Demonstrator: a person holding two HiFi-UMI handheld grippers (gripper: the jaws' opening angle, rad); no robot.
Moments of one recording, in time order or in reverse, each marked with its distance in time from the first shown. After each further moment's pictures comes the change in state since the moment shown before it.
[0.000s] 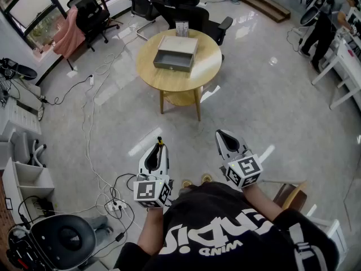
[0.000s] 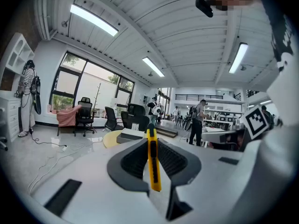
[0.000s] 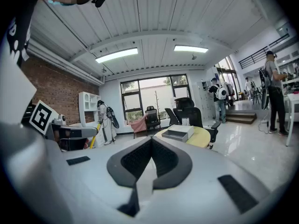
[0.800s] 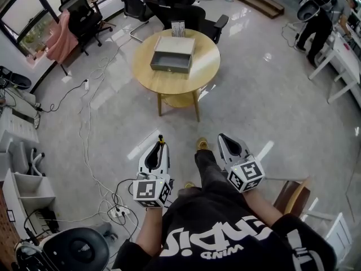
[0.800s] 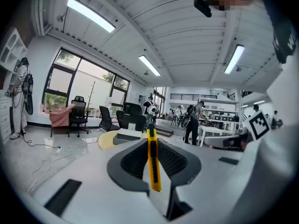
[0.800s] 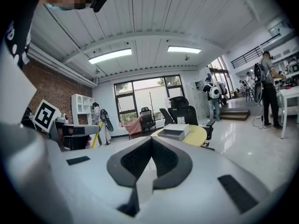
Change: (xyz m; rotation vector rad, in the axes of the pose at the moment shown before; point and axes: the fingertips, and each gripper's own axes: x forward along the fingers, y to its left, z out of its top) left arm 0.031 0.028 0.004 0.024 0.005 -0.078; right arm 0.019 0.000 -0.014 0.042 -0.027 -0.071
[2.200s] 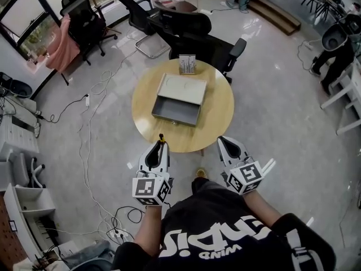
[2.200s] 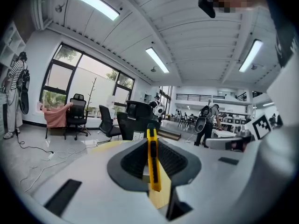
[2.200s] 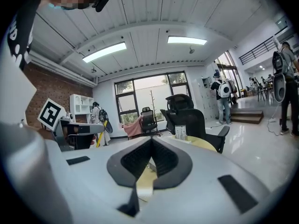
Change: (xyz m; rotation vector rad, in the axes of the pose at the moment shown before) left arm 0.307 0.118 0.079 -0.032 -0.001 0.051; right arm 0.285 -0.164 0.089 -0.016 0.014 0.086
